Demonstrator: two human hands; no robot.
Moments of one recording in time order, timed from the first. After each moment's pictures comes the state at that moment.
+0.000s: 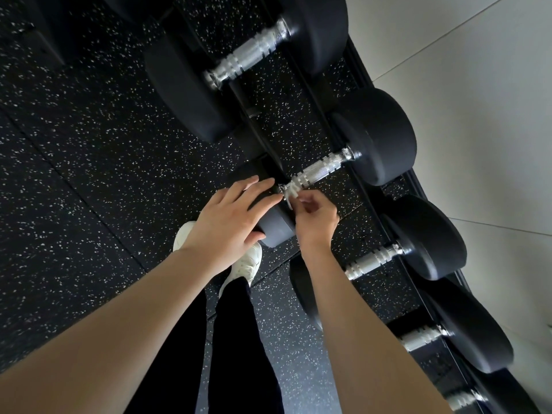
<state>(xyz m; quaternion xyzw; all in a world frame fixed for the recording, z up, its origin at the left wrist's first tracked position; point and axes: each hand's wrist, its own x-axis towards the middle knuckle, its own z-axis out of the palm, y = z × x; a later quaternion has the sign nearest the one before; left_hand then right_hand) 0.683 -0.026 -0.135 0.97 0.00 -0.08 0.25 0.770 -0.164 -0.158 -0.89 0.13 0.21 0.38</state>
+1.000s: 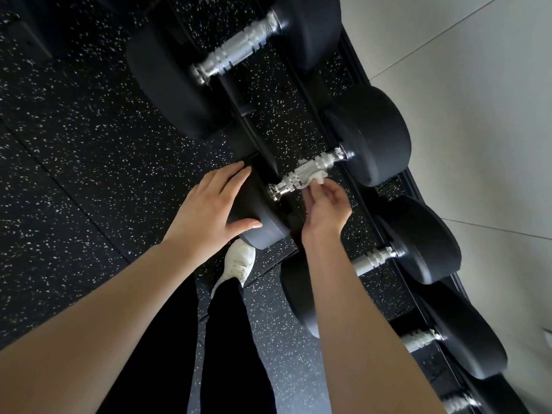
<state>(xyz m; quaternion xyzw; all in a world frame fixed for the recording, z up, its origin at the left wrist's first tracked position) 0.691 -0.018 -0.153 0.93 0.10 -0.10 0.34 0.803 -0.167 -0.155 -0.64 0.38 0.15 0.64</state>
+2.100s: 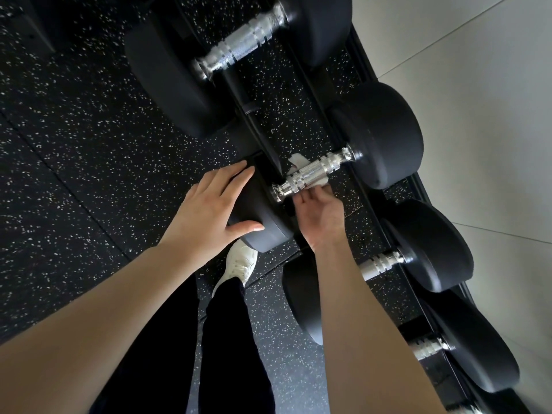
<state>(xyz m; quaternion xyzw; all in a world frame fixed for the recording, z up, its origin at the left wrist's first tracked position) 0.690 -0.017 -0.156 0.93 0.10 -0.09 0.33 0.808 -0.182 -0.187 -0.39 0.34 0.32 0.79</state>
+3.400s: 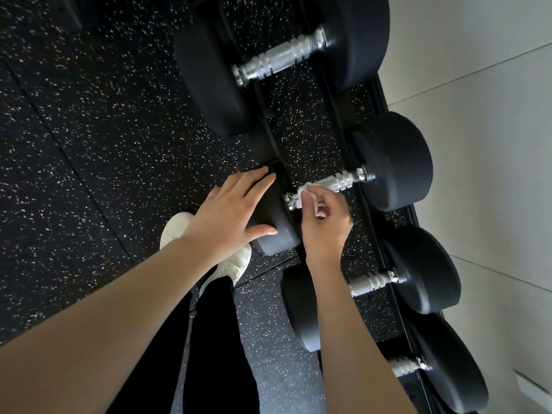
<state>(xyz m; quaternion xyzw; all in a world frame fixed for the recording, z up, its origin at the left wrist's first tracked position) 0.690 -0.020 -0.150 0.92 0.13 -0.11 0.35 0.781 -0.162 -0.147 -0.91 -0.06 0.12 0.39</state>
